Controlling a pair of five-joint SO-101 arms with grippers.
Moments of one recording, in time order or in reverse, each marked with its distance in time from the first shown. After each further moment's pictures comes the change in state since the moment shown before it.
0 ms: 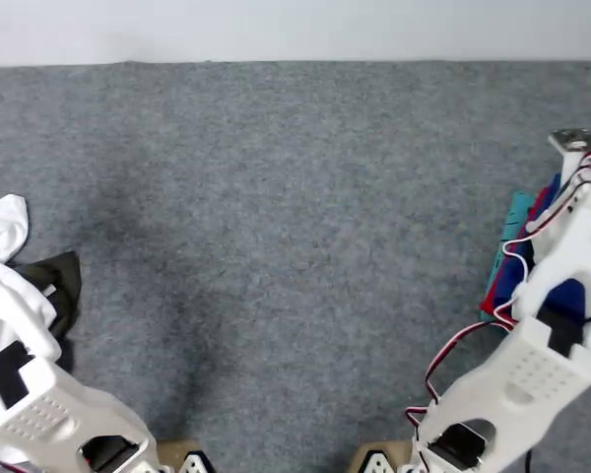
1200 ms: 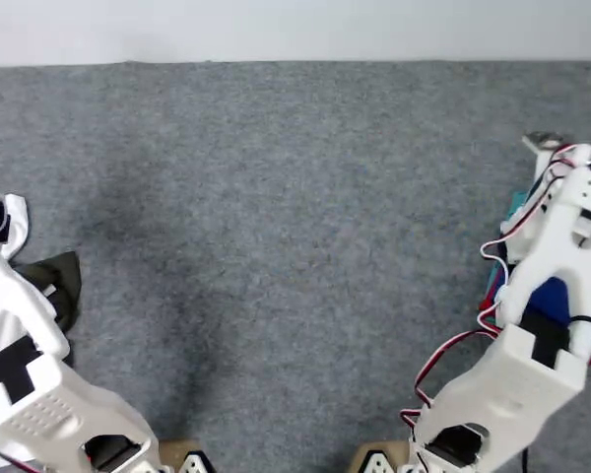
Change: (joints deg) left arm 4.0 0.0 0.0 0.0 0.0; right arm -5.1 -5.5 5.9 2.6 -7.4
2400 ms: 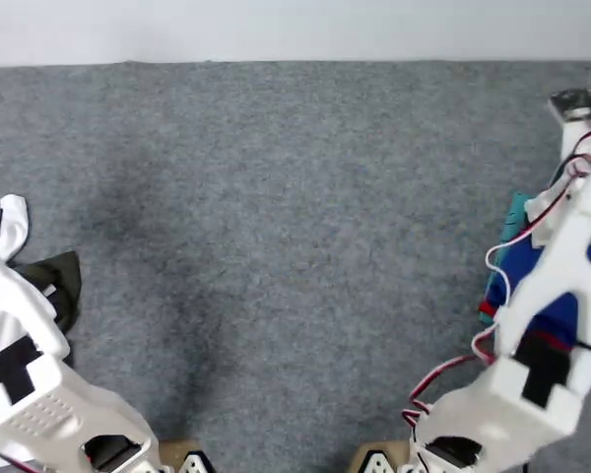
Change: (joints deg) left arm -0.8 0.0 -5.4 3.1 0.0; right arm 0.6 -13.8 -2.4 0.1 4.0
